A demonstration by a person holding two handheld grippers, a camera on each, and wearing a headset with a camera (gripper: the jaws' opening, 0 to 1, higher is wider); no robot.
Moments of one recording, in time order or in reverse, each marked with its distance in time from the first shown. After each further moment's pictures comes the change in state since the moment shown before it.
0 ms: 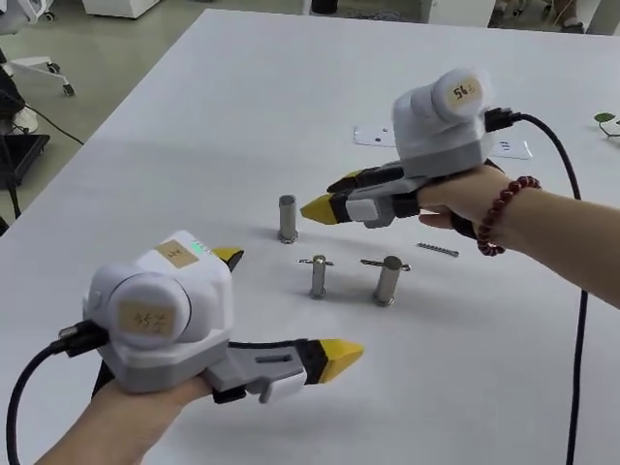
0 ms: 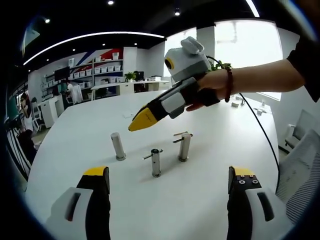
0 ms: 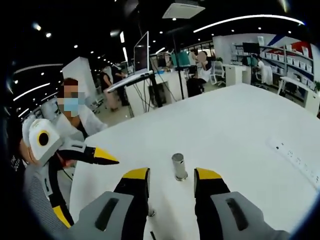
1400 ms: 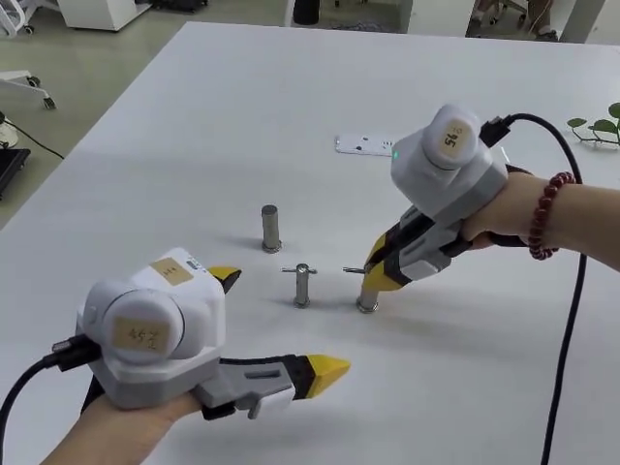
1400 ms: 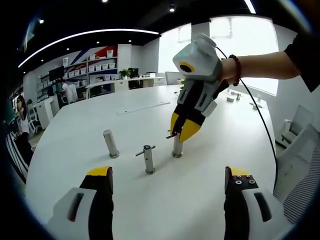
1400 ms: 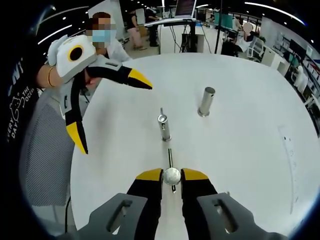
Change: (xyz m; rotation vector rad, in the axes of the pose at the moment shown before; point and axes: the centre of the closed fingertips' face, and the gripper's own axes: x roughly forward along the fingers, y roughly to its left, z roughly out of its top) left arm 0.004 -0.010 -0.007 0.023 0.036 -0.040; right arm -0.068 0.026 -0.091 -0.320 0.478 0.152
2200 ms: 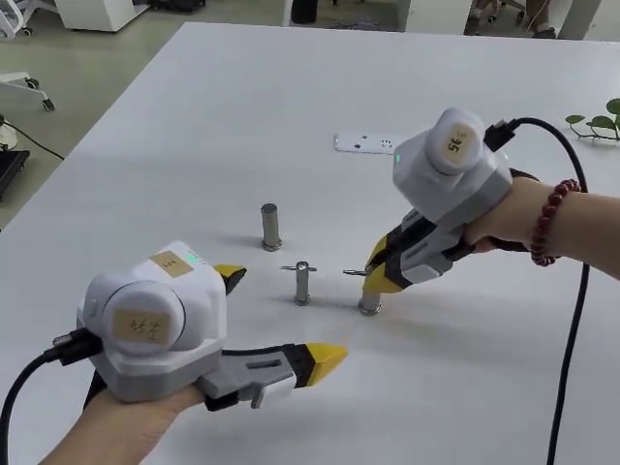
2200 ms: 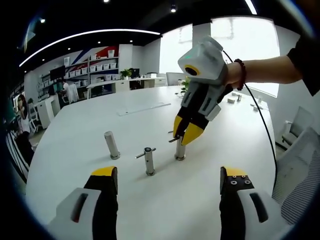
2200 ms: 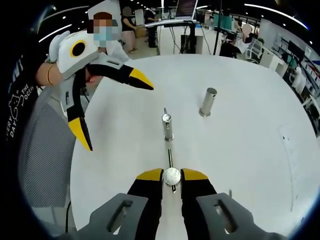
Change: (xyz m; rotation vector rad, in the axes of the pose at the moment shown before) left arm -0.001 0.001 0.004 -0.007 -0.004 0.007; right arm 0.000 0.003 0.000 0.001 -0.012 -0.021
